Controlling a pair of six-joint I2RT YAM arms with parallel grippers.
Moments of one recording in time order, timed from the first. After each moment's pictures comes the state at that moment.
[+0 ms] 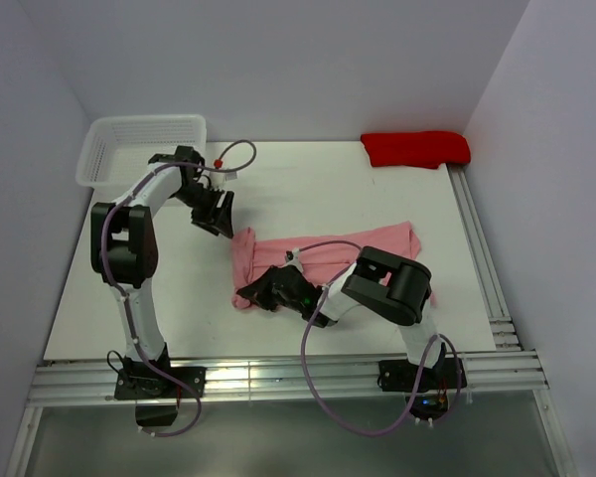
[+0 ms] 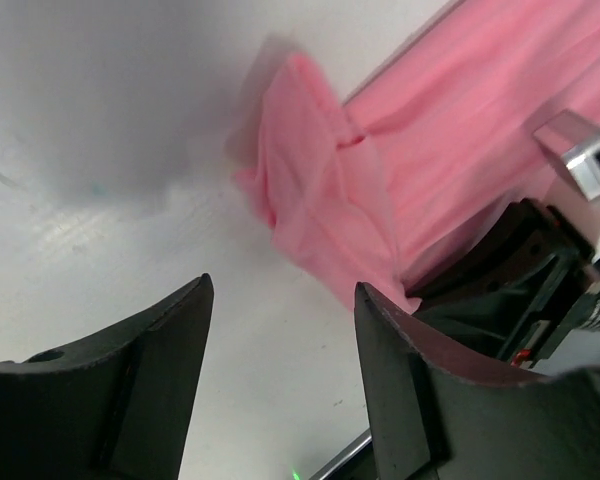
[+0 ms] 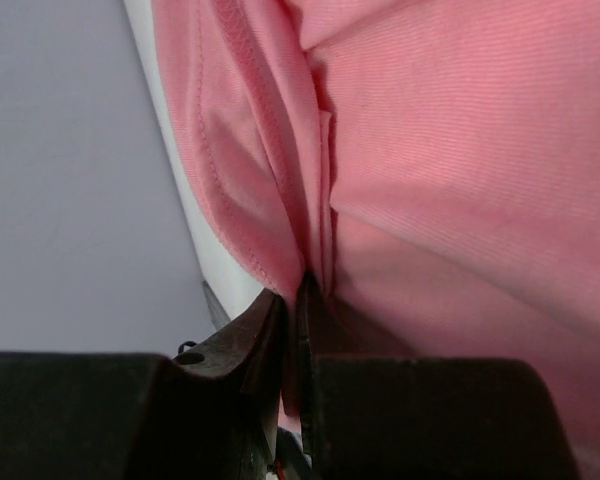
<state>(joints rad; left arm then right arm) -0.15 2.06 1.69 -1.03 0.55 0.26 1.06 2.00 0.73 0.81 0.10 1.51</state>
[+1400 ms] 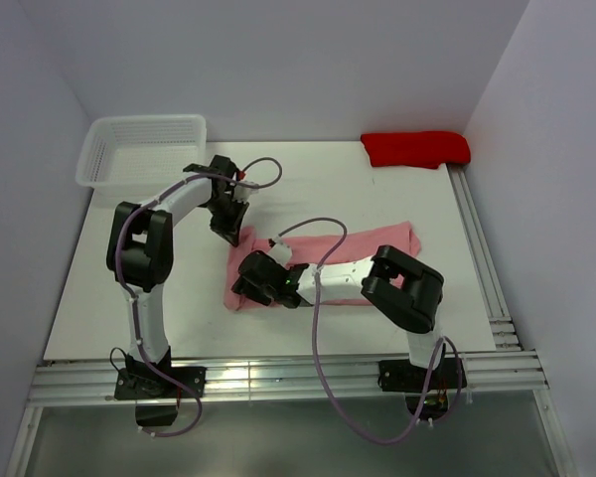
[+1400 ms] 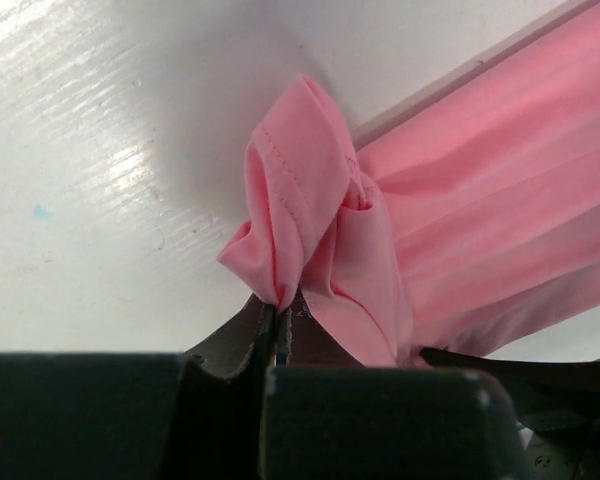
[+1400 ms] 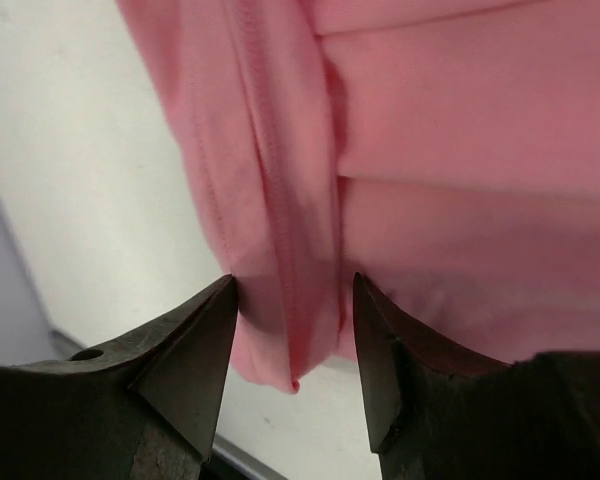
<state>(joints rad) -0.31 2.05 1.58 -0.91 0.27 0.09 1.10 1.91 1.07 0.02 0.24 1.36</state>
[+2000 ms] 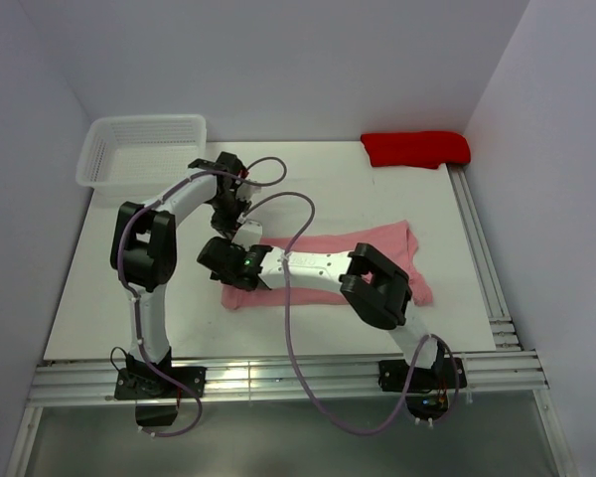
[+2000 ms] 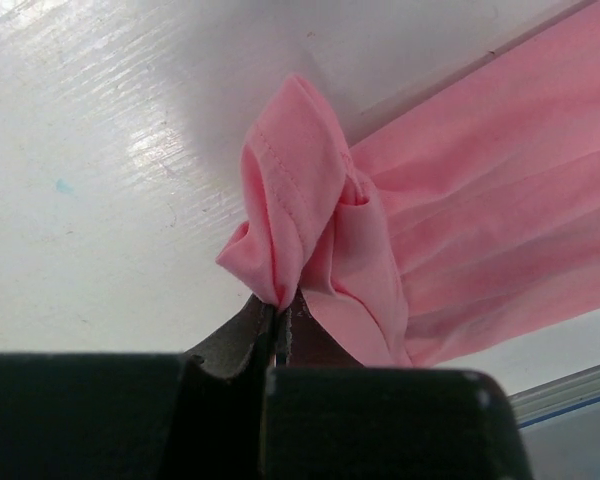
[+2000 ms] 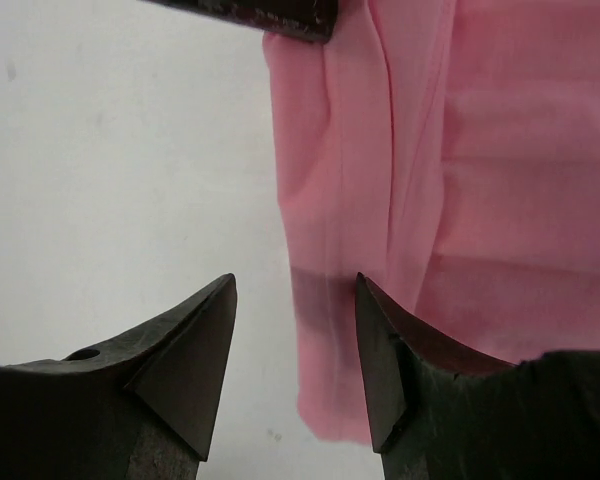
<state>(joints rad) -0.35 2.06 1.65 -1.00 0.18 0.08 1.15 2.09 1.59 -0.47 0.48 1.22</state>
